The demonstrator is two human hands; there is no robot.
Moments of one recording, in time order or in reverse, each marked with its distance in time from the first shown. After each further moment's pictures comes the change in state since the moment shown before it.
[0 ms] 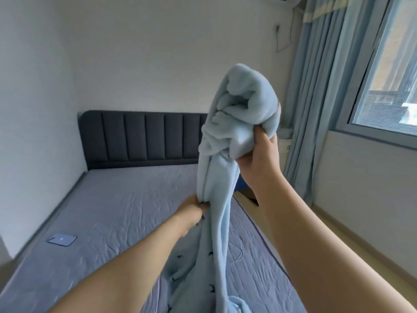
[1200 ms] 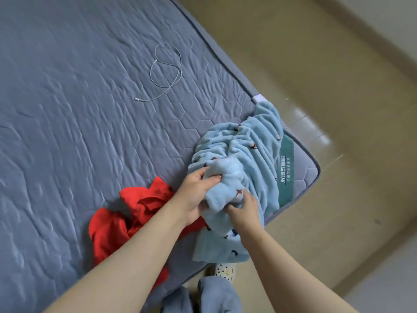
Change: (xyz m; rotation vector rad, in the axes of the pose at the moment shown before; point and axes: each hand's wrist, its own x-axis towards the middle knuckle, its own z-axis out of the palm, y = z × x) left_hand -0.035 -0.286 0.303 -0.399 -0.426 -0.703; right_hand -0.258 0.175 -0.479 -1.013 0.630 0.977
